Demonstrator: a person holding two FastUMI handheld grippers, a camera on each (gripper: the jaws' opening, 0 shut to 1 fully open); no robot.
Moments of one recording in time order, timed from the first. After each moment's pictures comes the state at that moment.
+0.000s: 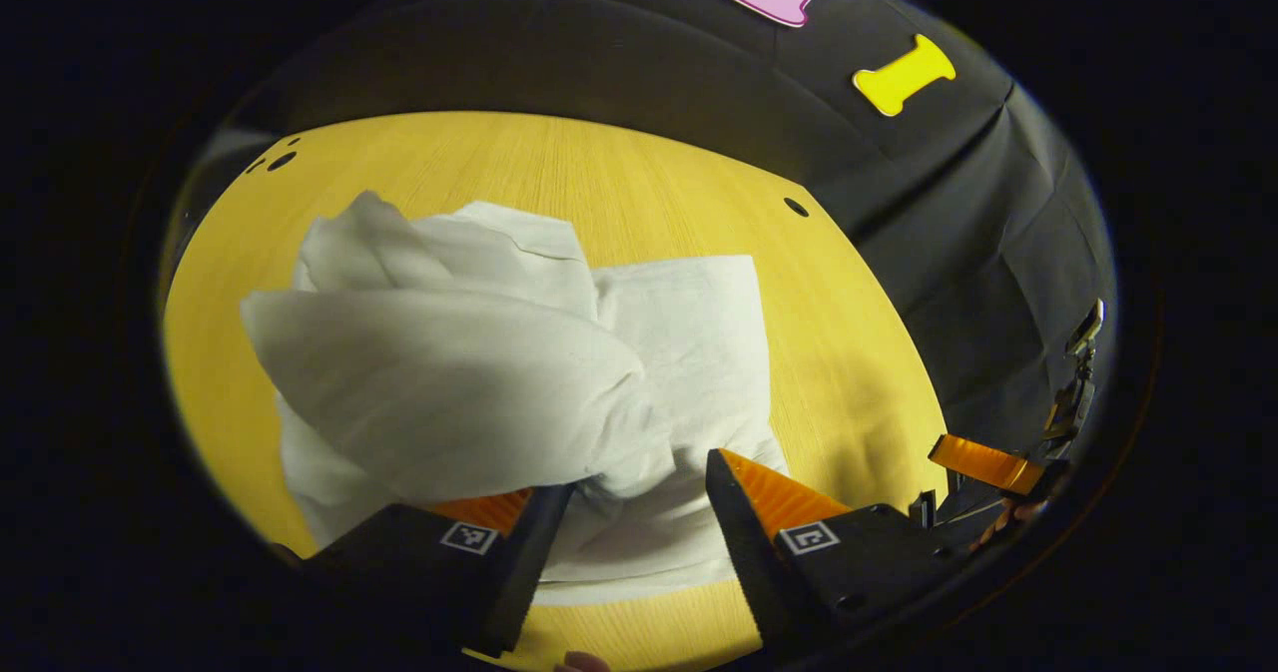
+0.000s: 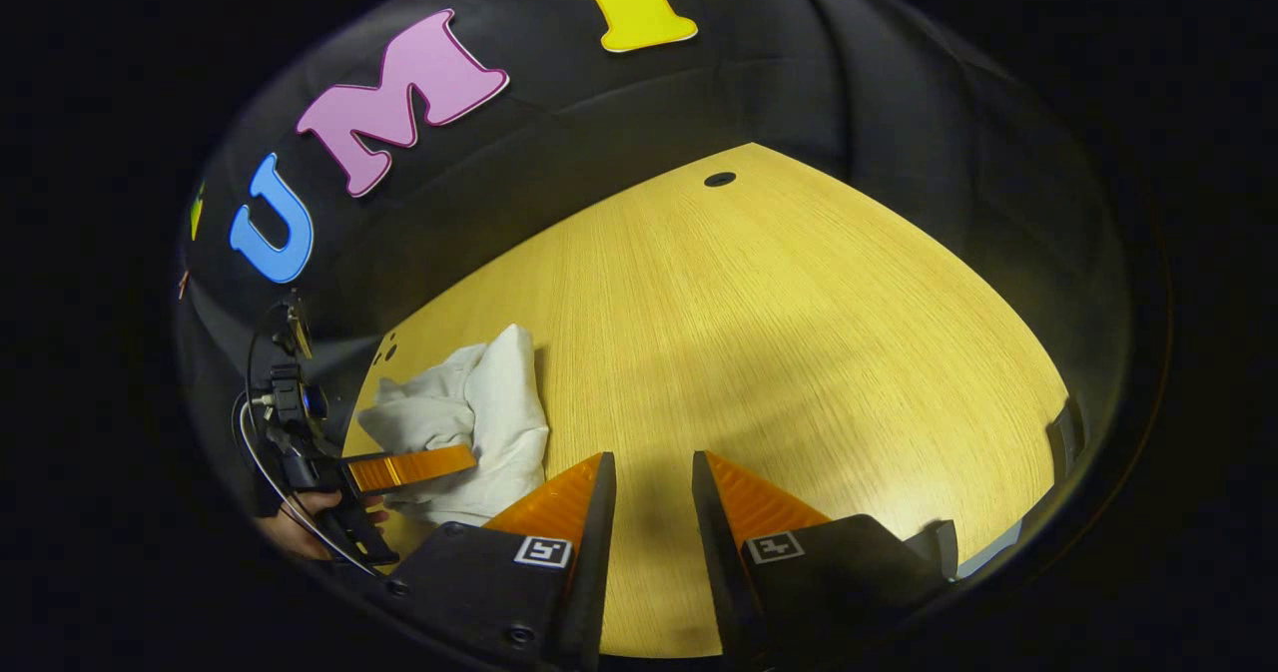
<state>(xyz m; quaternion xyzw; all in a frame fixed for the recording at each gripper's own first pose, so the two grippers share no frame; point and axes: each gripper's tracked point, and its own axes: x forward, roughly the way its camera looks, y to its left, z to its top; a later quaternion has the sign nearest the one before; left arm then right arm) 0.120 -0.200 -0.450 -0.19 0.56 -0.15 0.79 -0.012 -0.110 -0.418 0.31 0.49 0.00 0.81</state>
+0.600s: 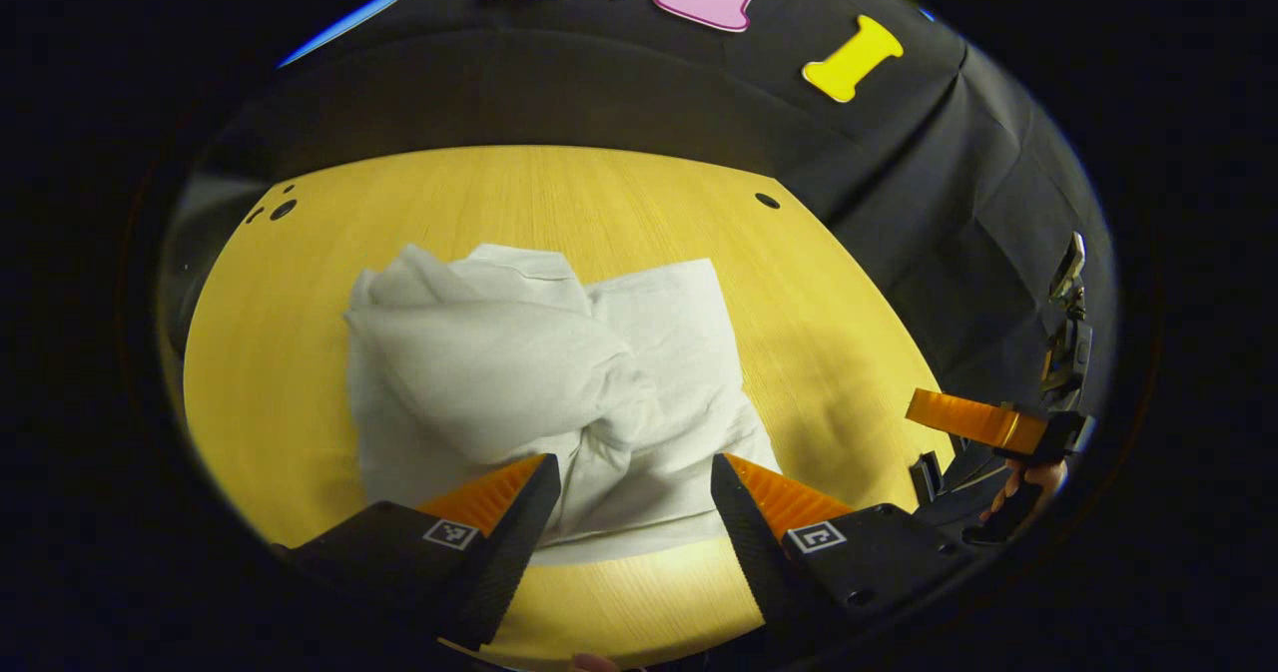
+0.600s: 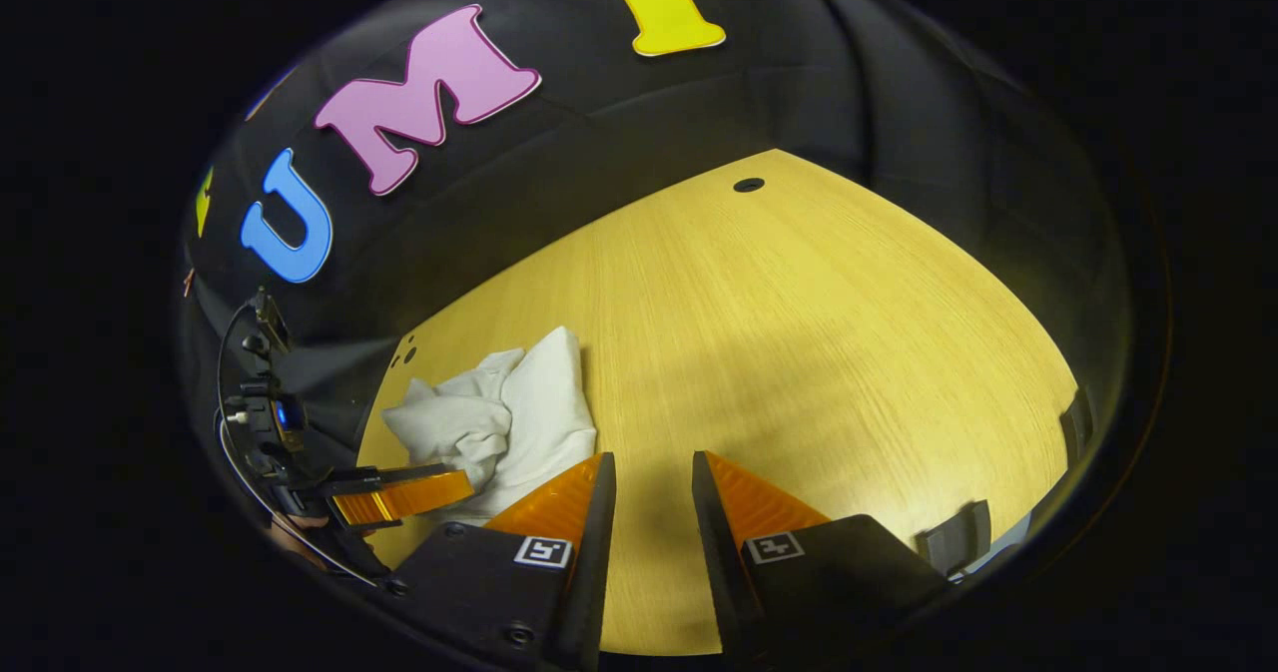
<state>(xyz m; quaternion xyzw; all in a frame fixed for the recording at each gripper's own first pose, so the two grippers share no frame) 0.096 -0.166 -0.402 -0.16 0.54 -0.17 0.81 -0.003 -0.070 -0.393 0.31 0.48 0.01 0.82</state>
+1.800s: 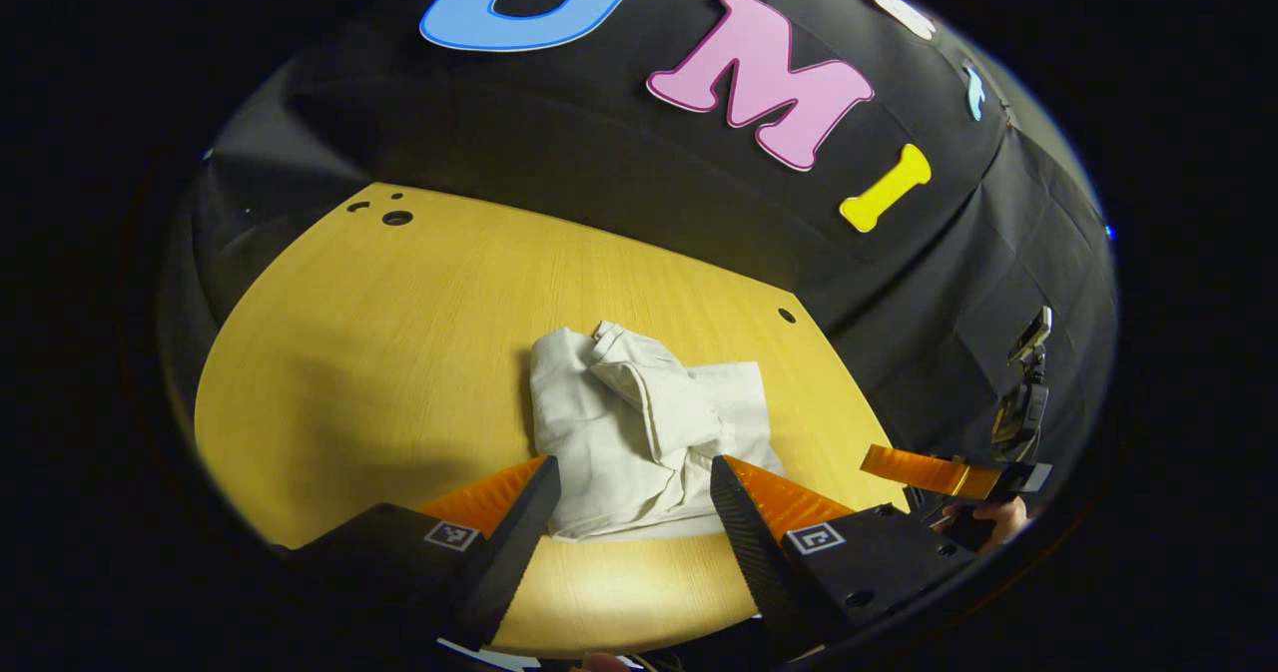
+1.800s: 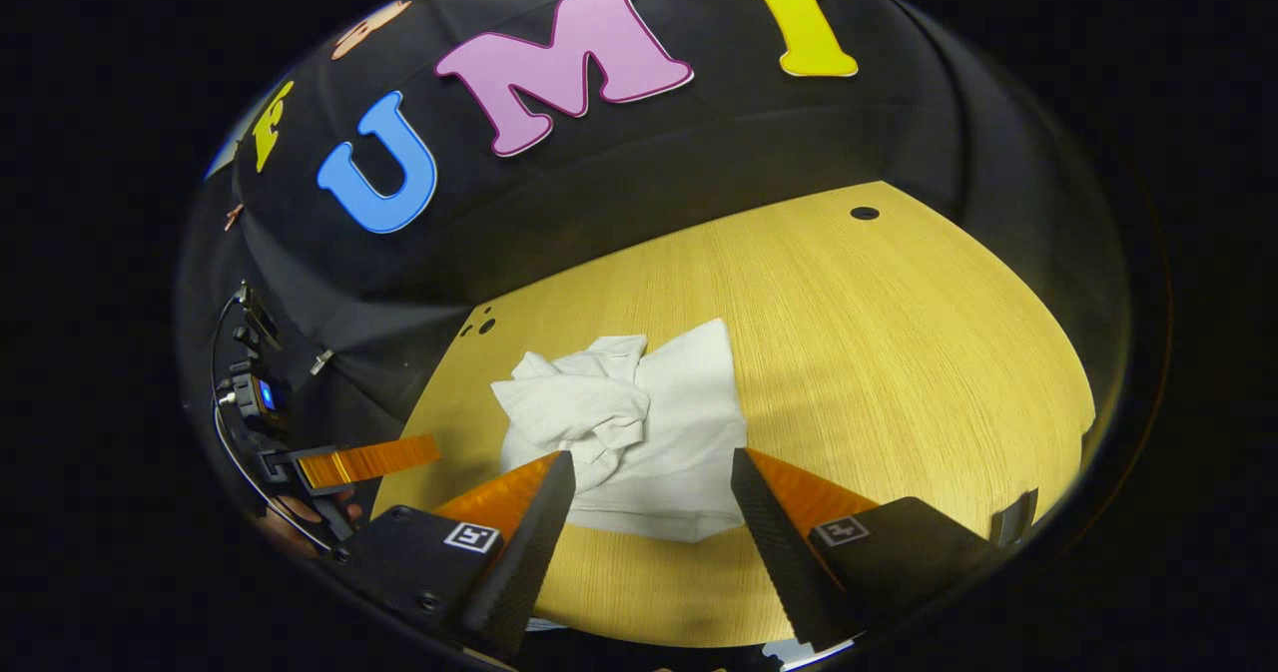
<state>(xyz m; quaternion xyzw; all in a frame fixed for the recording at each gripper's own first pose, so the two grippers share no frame) 0.083 -0.030 -0.345 -0.26 0.44 -0.11 0.85 0.008 0.034 -0.319 0.28 0.45 0.10 0.84</state>
